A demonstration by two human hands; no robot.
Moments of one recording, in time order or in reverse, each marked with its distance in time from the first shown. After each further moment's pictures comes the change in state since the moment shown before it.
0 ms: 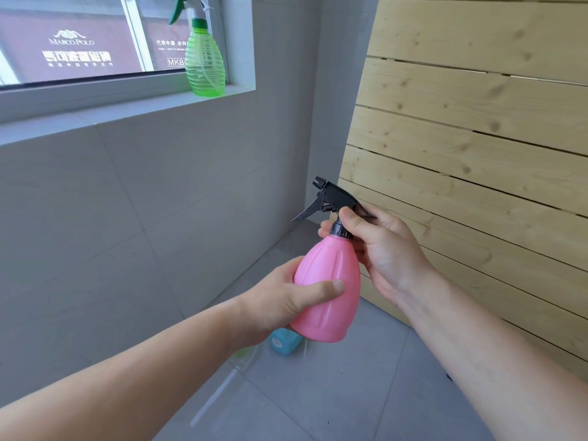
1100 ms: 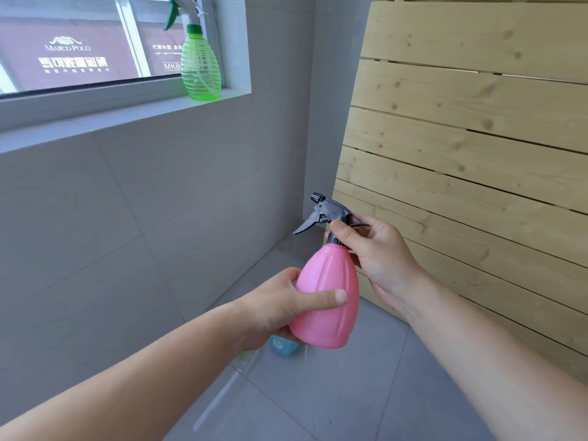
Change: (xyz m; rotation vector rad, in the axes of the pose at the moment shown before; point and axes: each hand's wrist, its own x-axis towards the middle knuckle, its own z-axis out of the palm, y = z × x) left_hand -0.005 0.003 0.001 0.061 0.010 -0.195; right_hand 0.001 0.013 -0.007 -0.161 -0.014 -0.048
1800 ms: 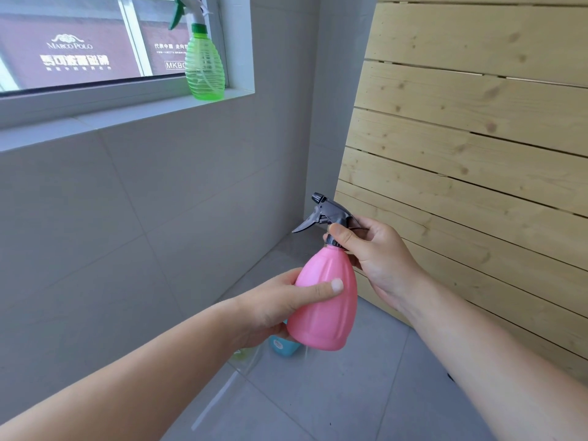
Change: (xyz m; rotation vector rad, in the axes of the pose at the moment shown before) left_hand -0.001 0.003 -0.007 -0.036 -0.071 -0.017; right_hand 0.003 0.004 0.001 0.012 -0.052 0.033
